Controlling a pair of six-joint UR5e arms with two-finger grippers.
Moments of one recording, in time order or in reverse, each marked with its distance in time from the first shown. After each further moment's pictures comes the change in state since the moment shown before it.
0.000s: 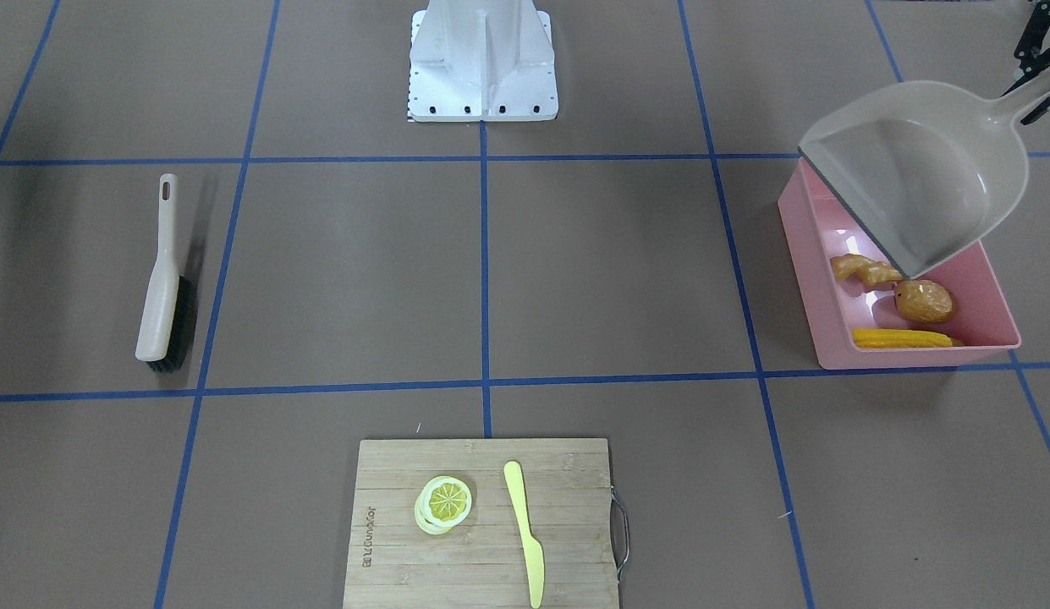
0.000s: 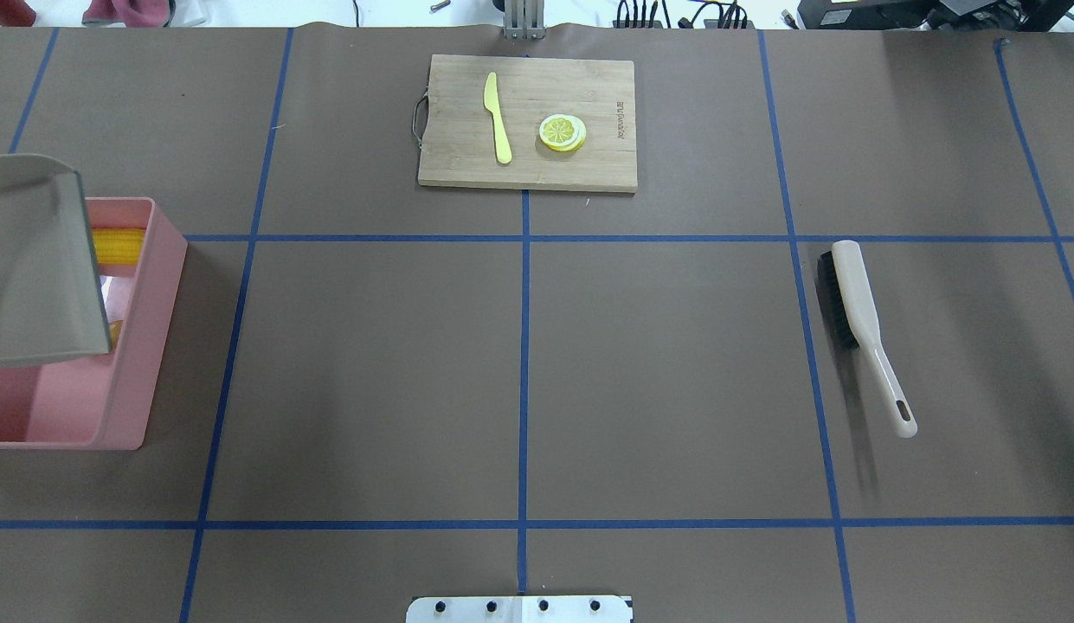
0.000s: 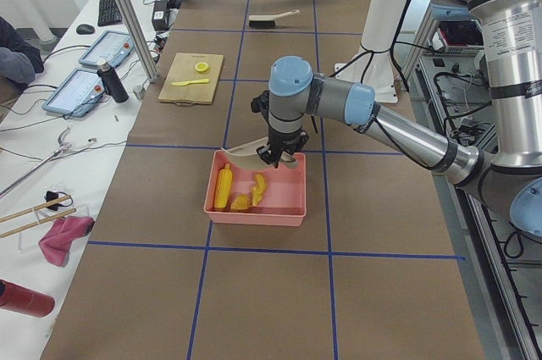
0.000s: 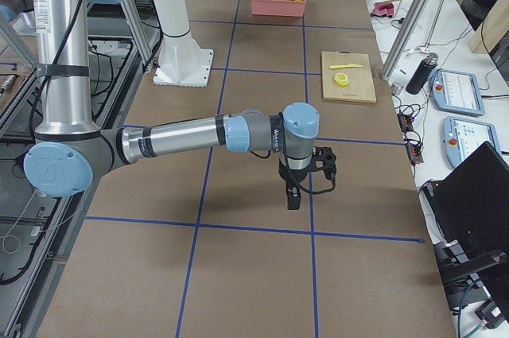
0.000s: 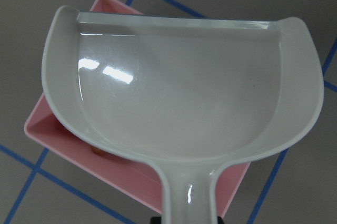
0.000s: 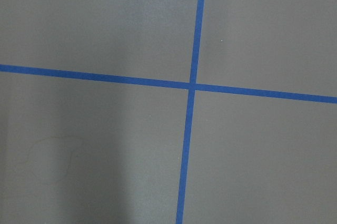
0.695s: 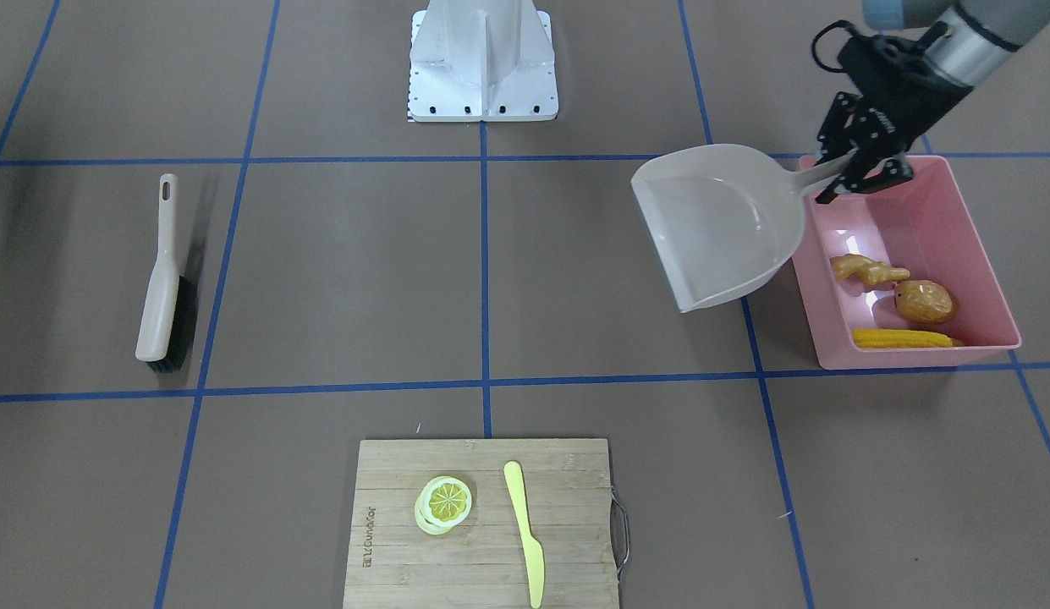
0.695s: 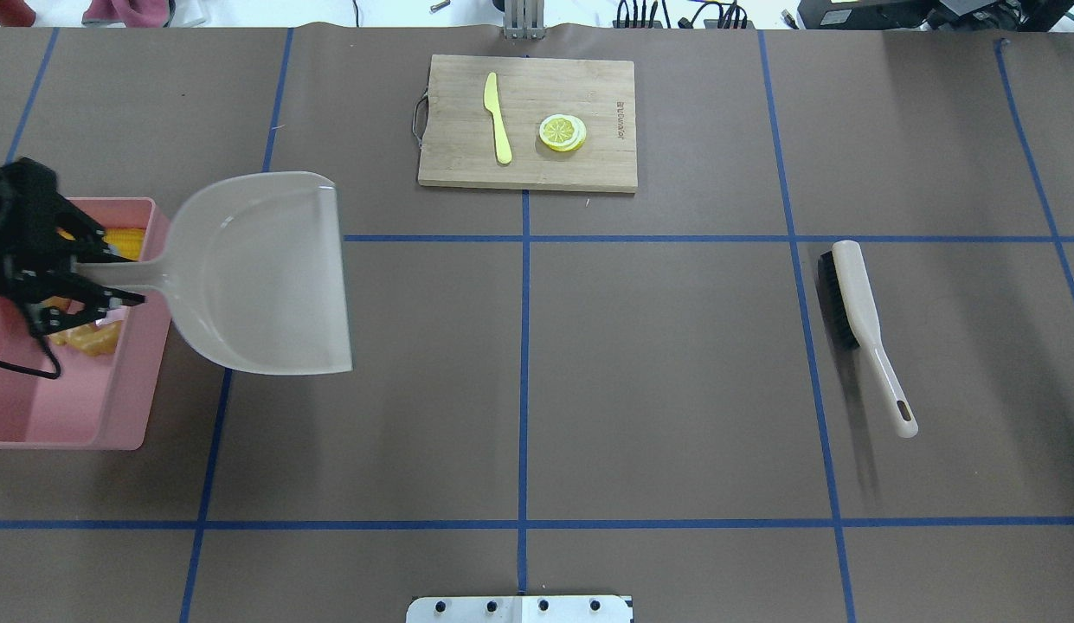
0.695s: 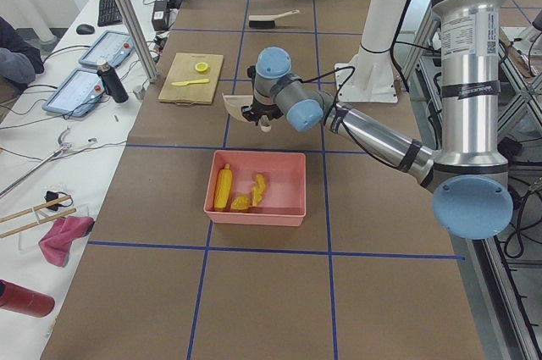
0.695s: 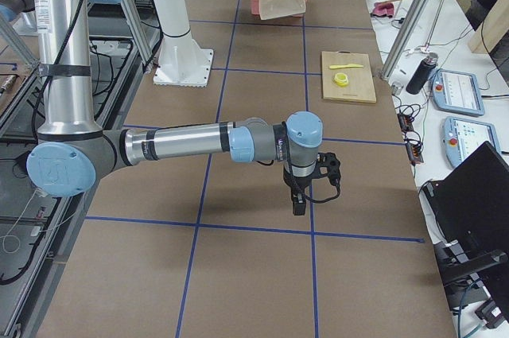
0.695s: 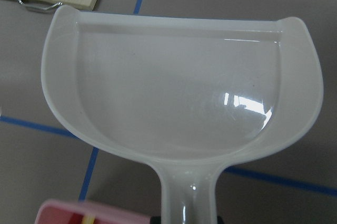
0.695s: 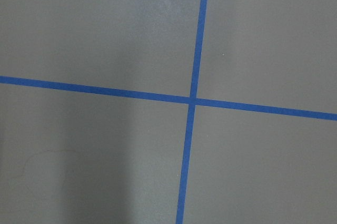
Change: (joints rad) left arm 0.504 -0.206 0.179 -0.610 0.278 -0.467; right arm 0.001 0.016 -0.049 0.073 0.014 0.007
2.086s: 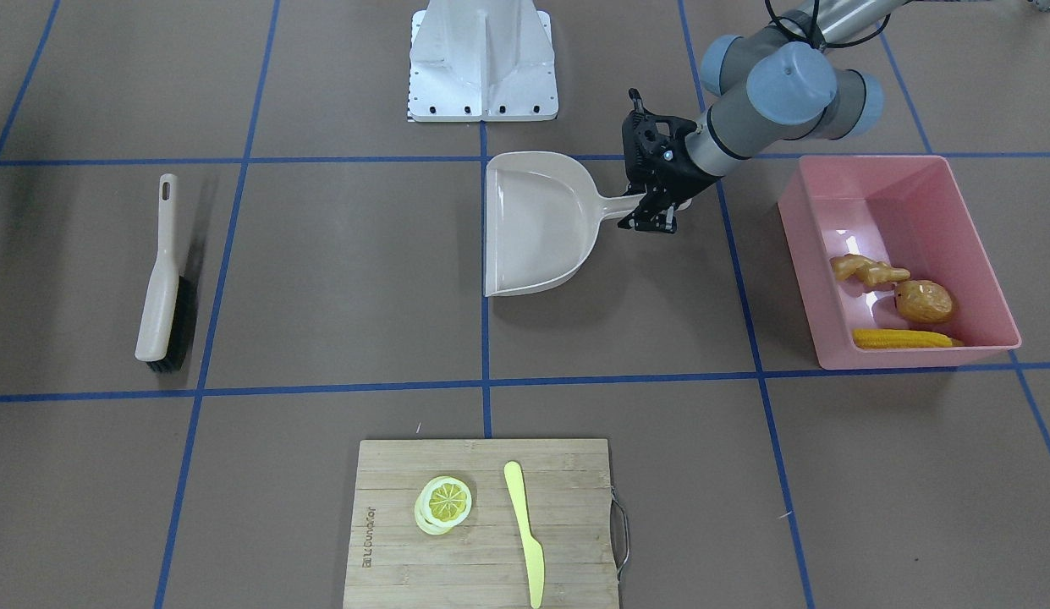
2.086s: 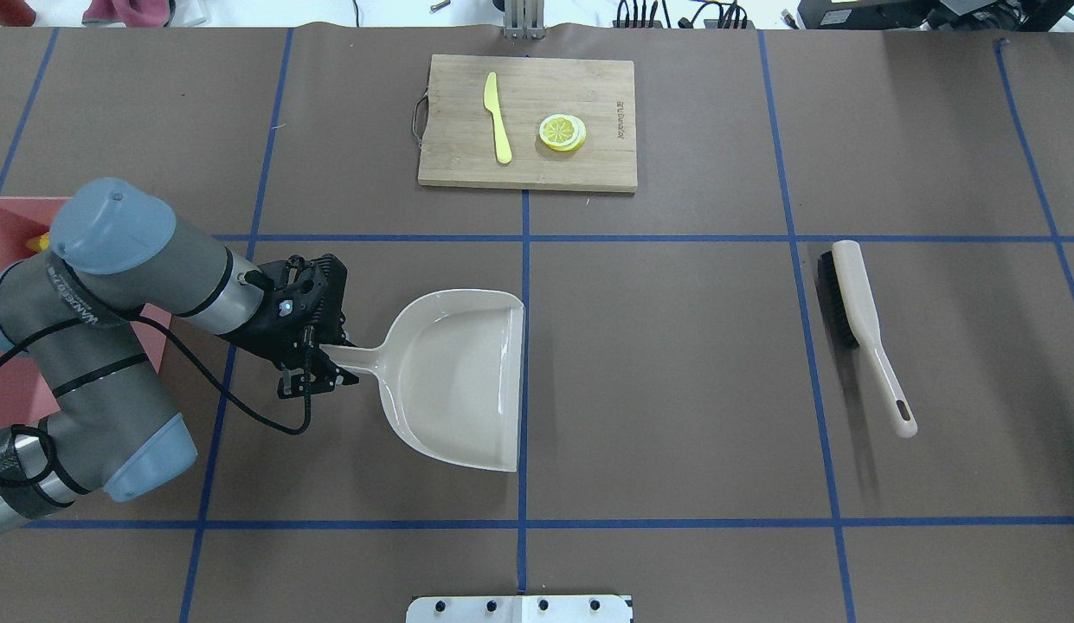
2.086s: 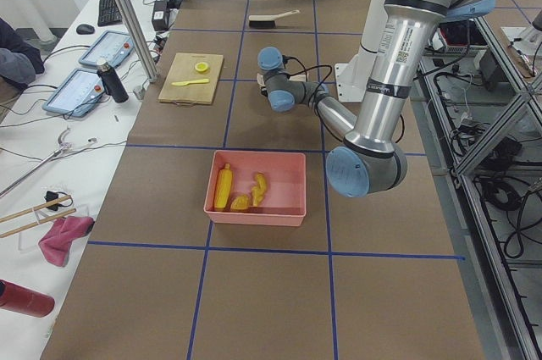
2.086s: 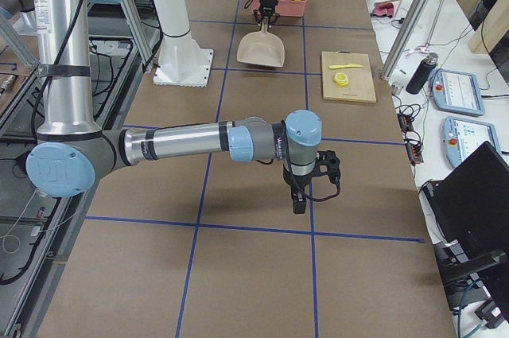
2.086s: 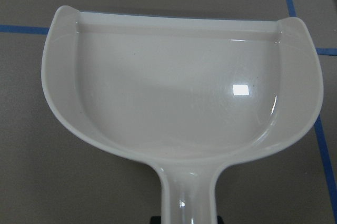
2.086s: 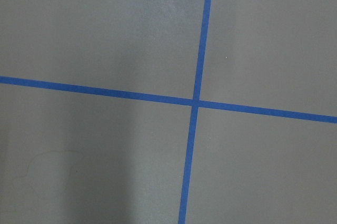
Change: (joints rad) left arm 0.243 -0.293 0.273 -0.003 -0.055 -0.059; right arm 0.000 -0.004 0.011 0.003 0.003 -0.001
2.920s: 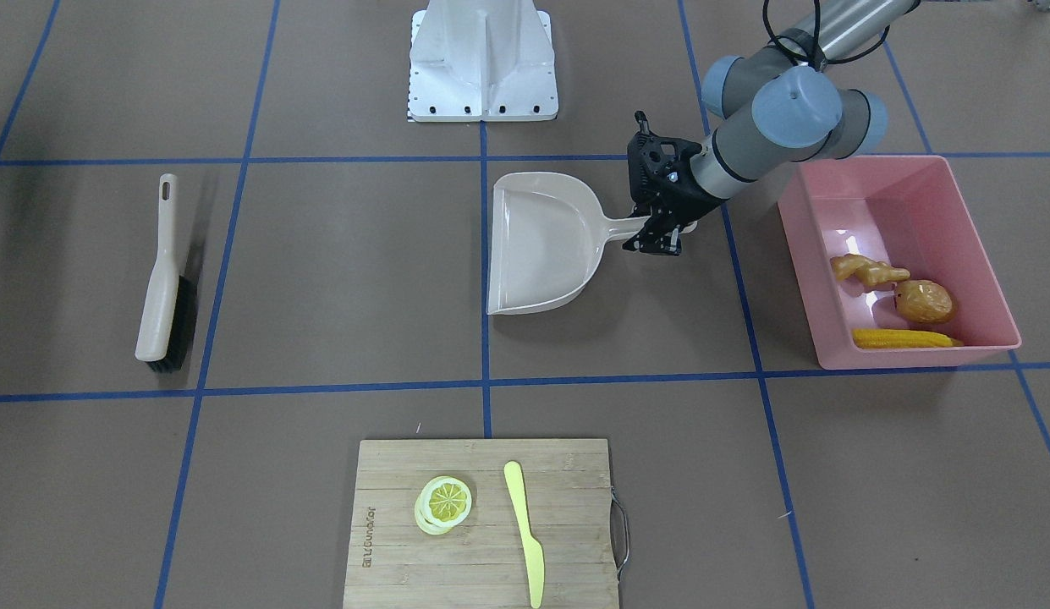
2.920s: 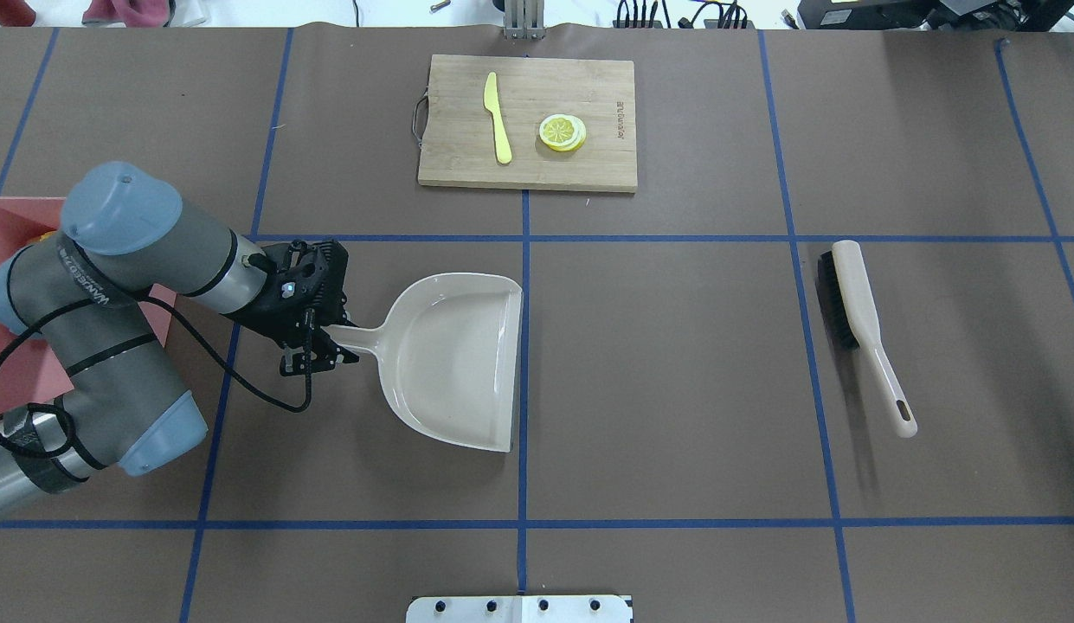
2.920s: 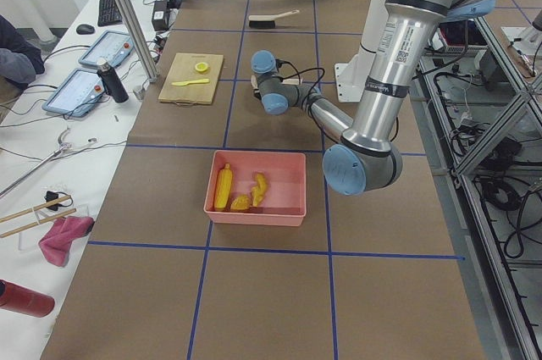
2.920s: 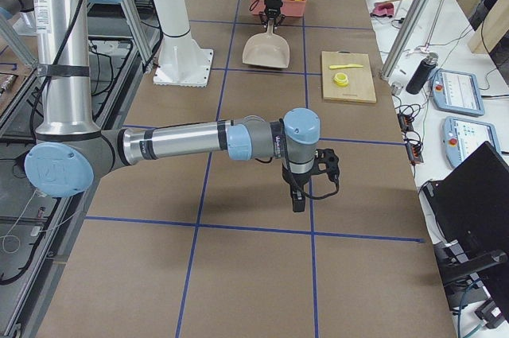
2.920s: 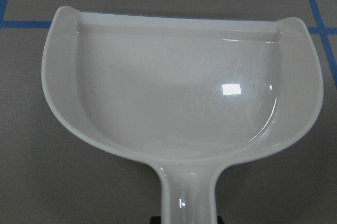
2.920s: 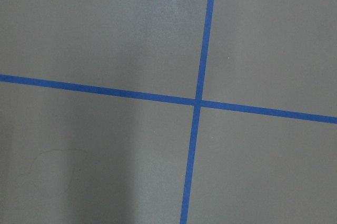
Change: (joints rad) left arm -0.027 -0.035 0.071 -0.032 0.003 0.047; right arm 0.000 -0.008 0.018 -0.001 0.004 -0.002
